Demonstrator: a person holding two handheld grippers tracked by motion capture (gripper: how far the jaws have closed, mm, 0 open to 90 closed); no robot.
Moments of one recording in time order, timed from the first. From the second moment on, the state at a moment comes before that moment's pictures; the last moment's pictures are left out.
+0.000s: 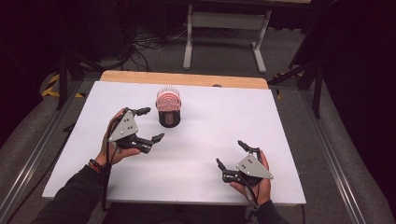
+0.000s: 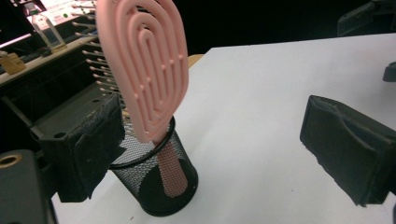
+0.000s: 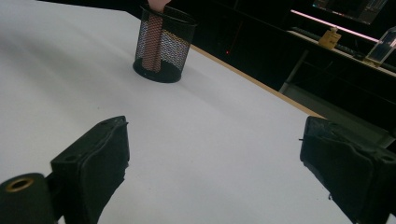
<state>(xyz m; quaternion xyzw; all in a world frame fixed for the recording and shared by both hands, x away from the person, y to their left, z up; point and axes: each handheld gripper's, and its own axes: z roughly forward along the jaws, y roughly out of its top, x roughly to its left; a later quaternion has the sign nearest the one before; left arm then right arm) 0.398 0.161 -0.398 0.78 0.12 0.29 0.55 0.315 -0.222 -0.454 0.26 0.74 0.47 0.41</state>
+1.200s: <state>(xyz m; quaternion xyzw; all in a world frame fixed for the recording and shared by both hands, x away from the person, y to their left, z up) 0.366 0.193 -0.442 0.81 0.11 0.29 0.50 0.311 -0.217 -0.453 0.25 0.74 0.47 0.42</state>
